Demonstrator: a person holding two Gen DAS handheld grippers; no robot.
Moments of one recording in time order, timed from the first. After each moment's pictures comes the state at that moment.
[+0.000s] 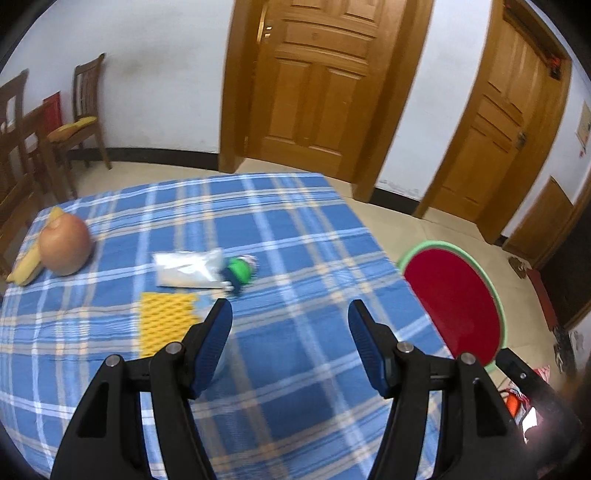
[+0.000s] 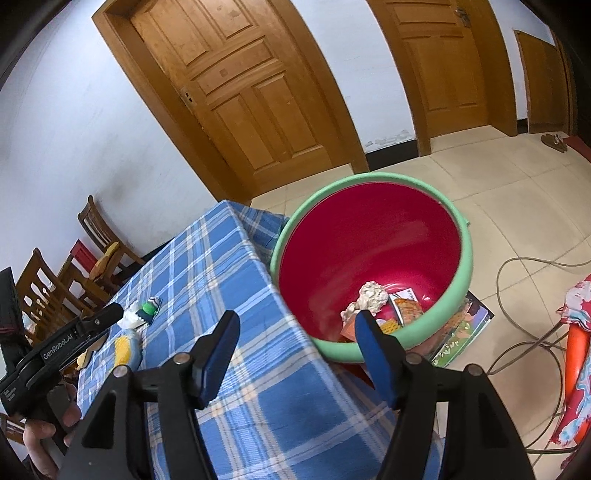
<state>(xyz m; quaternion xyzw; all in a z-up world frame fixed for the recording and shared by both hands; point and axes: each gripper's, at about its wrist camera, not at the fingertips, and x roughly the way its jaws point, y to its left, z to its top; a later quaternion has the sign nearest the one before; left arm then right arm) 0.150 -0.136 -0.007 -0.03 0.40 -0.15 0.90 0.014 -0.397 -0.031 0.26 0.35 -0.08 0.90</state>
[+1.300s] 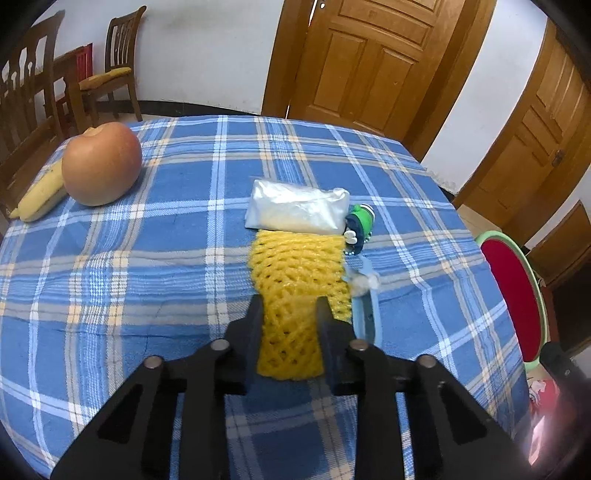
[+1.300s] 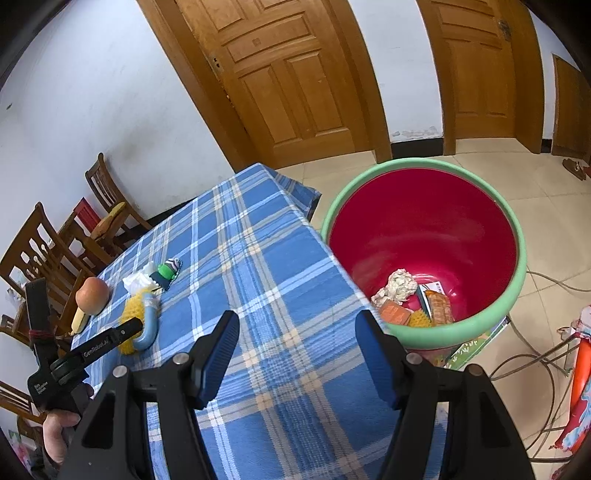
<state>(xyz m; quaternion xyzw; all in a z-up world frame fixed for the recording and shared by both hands) 0.170 -0.063 -0.068 -0.07 0.46 -0.10 0.88 0.046 -0.338 -0.032 0.21 0.39 -0.05 0.90</state>
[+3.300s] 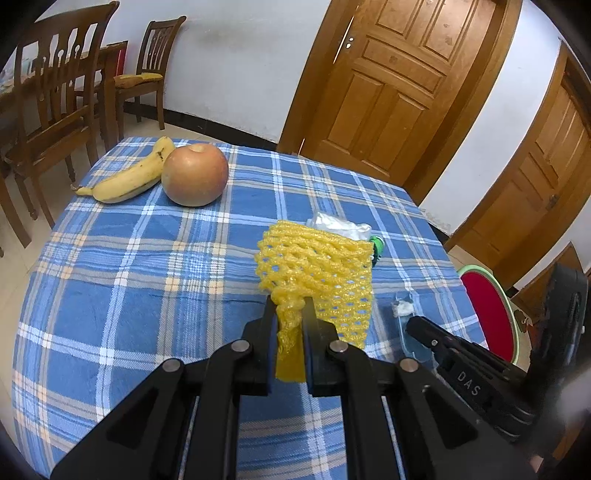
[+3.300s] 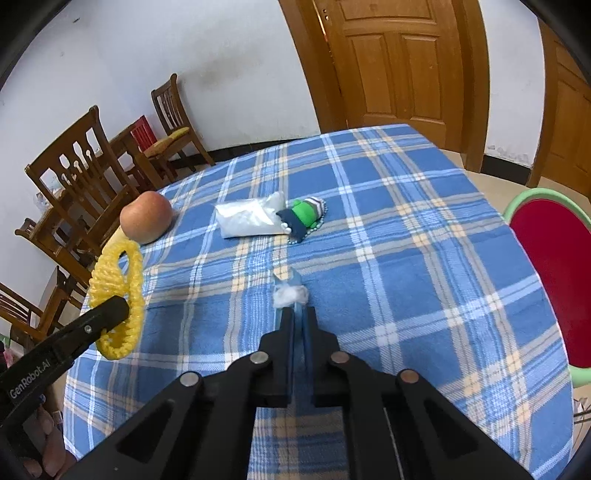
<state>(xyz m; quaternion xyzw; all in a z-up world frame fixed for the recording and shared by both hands) 0.113 0.002 -0.023 -0.13 0.41 -0.08 0.90 0.108 -0.200 -0.045 0.12 0.43 0.08 0.89</state>
